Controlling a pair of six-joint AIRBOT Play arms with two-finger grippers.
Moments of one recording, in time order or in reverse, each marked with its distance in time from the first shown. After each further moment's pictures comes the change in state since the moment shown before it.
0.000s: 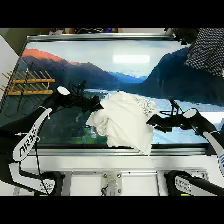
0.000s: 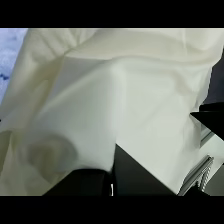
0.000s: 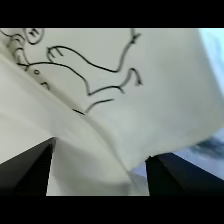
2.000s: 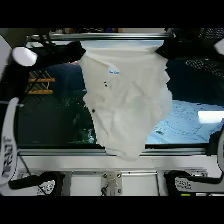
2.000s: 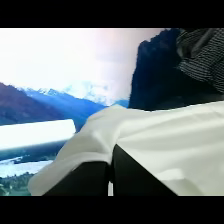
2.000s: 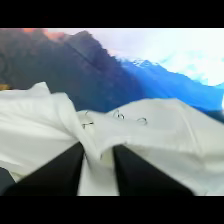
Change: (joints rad) left arm 0.024 0.200 0.477 0.334 0.259 -0.159; right arm 0.079 -0.169 1.102 -0.083 0.158 0.137
